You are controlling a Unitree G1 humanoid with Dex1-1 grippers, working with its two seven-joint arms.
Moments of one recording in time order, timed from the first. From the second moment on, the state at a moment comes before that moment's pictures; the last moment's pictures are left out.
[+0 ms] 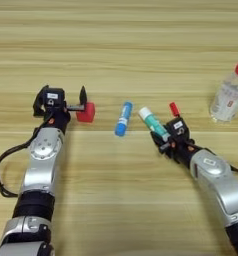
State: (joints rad) left arm -0.26 0.13 0.11 0.40 -0.05 -0.17 -0.05; right arm -0.09 -0.10 0.20 0.03 0.04 0.31 0.33
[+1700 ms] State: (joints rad) left arm -0.26 0.13 0.11 0.39 -0.05 -0.17 -0.05; right arm -0.16 -0.09 0.03 0.08 0.04 0.19 0.16
